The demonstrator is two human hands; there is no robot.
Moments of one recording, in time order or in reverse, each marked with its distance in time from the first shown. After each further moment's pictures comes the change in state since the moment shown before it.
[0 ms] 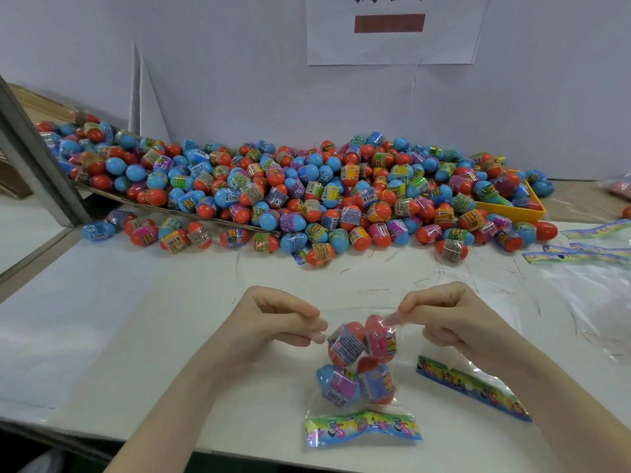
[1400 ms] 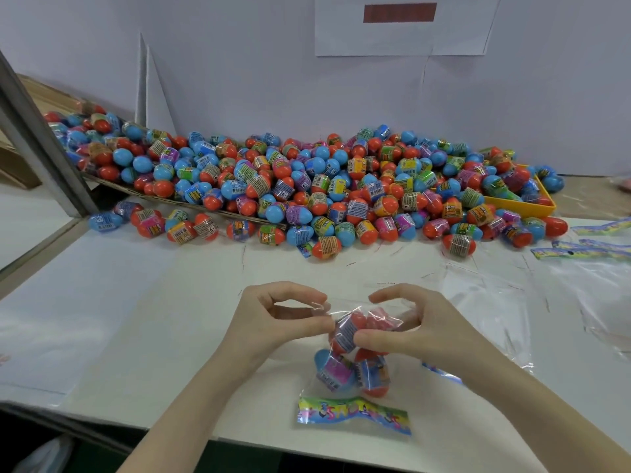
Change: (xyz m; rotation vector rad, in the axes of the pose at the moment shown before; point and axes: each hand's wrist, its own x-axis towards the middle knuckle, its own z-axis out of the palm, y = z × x) left_hand -0.009 -0.005 0.011 0.024 0.176 0.162; right_hand -0.005 -0.003 0.042 -0.376 0.113 0.116
